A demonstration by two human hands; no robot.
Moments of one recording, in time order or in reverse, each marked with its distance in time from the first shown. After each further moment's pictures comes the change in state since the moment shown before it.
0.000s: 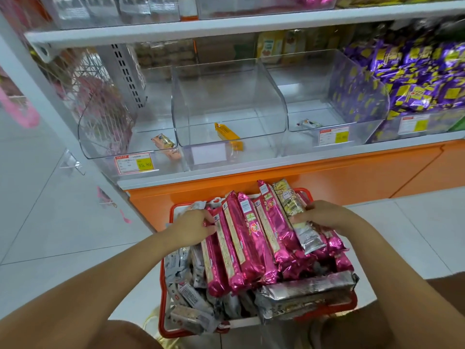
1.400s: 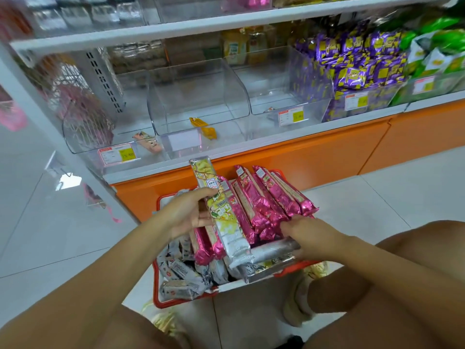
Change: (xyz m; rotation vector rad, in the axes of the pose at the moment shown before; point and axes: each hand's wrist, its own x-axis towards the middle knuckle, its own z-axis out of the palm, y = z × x) left_hand -0.076 0.069 0.003 -1.144 -0.137 -0.085; right_hand -0.083 0.081 0.059 -1.050 0.170 -0.591
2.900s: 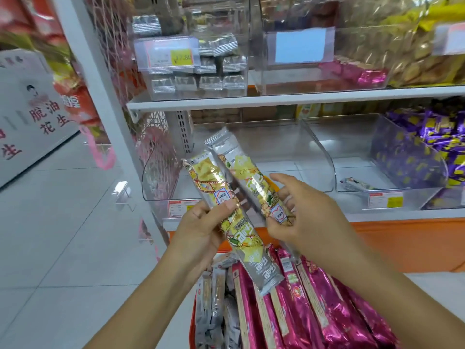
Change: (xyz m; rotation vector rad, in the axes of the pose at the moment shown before) left_hand -0.025 0.091 -0.062 -0.450 0.178 0.550; right_hand 0.104 -0.081 -0.217 0.619 0.732 -0.062
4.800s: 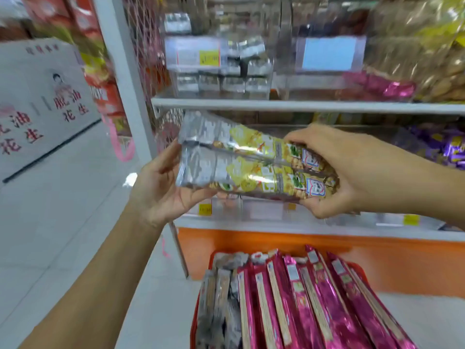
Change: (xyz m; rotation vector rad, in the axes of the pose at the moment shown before) left_hand 0.026 0.094 -0.052 -0.082 -0.426 0.134; right_hand 0.054 -0.033 -0.090 -0.450 -0.300 -0.387
